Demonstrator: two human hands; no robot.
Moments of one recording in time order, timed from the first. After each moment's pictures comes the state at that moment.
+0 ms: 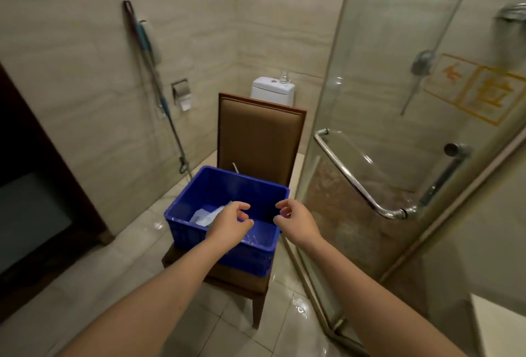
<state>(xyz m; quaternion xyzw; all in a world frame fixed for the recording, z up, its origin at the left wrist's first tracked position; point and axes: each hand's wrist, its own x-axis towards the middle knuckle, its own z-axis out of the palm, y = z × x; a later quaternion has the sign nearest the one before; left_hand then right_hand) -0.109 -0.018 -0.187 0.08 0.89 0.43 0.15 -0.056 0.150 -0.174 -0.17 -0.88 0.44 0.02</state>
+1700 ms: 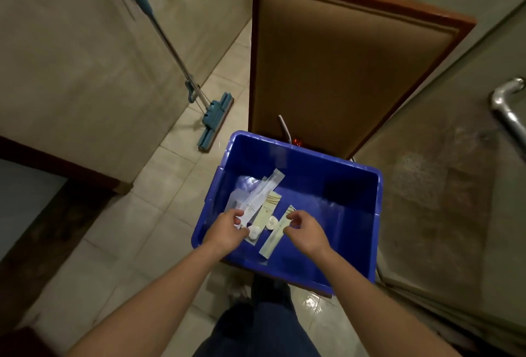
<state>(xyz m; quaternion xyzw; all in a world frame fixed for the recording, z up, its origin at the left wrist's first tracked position) -0.435 -0.114 -0.404 -0.06 0.85 0.33 0.40 -0.365 0.077 -0.391 -0.32 -0.80 0.44 -0.25</state>
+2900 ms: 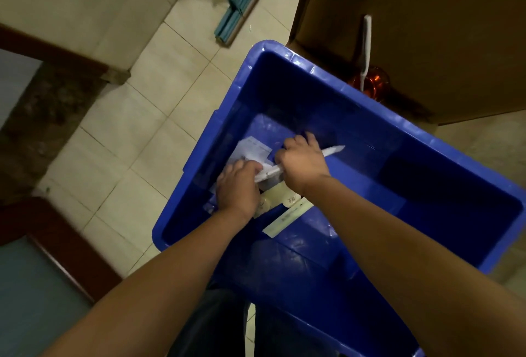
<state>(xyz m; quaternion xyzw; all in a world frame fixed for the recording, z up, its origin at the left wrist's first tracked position) -0.470 -0.073 -0.567 -0.06 0.93 0.16 0.33 -0.512 0.074 -0.581 0.18 -0.92 0.06 -0.35</state>
